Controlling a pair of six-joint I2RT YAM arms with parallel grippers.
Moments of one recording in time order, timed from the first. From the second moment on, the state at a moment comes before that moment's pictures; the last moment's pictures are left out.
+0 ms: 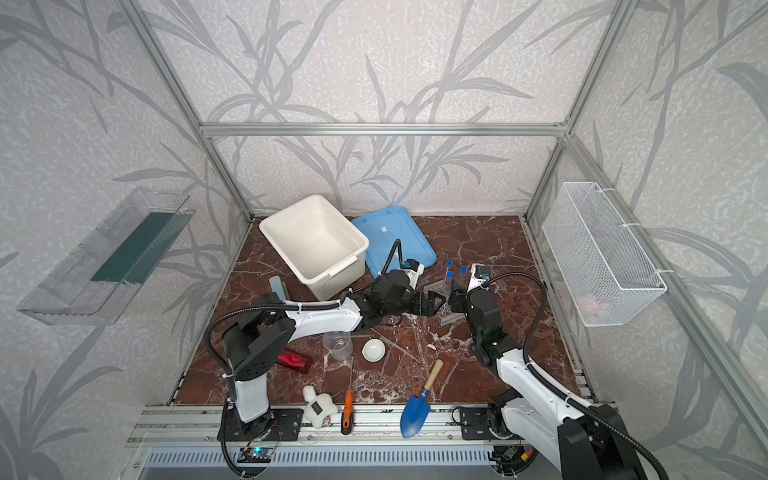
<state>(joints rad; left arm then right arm) -0.92 1.91 1.17 0.23 0.12 -0.66 0.34 0.95 0.34 0.34 0.26 0.29</state>
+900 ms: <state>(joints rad) -0.92 1.91 1.33 0.05 0.09 -0.64 0.04 1.21 0.91 -0.30 -0.11 0.27</state>
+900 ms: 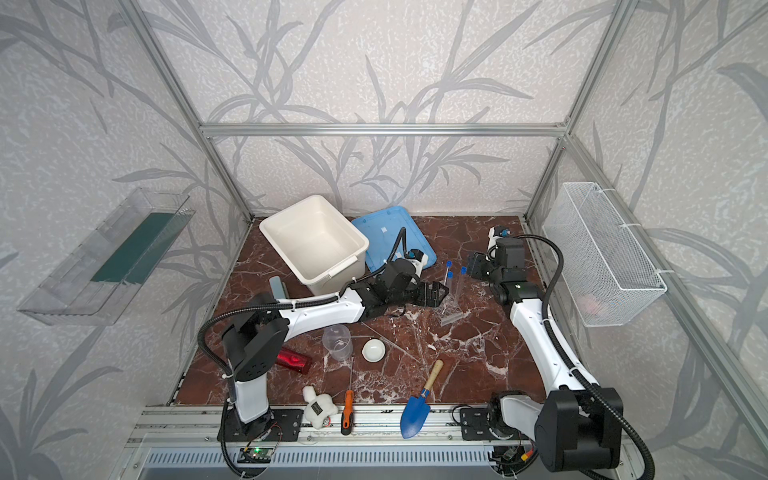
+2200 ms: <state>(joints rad) -0.92 1.96 1.36 0.02 0.09 -0.65 0.04 1.06 0.77 -0.30 -0.19 0.29</state>
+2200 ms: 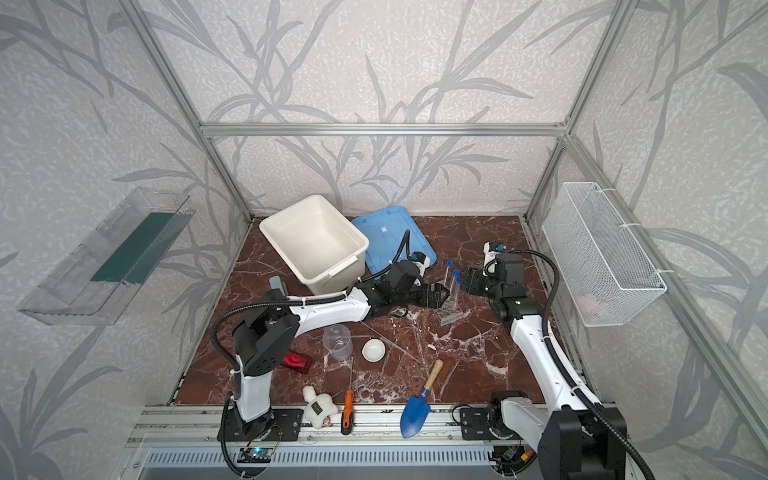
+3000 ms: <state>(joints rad) -0.47 1.36 1.54 -0.81 -0.11 -0.55 0.68 0.93 1.03 -0.49 -0.10 0.10</state>
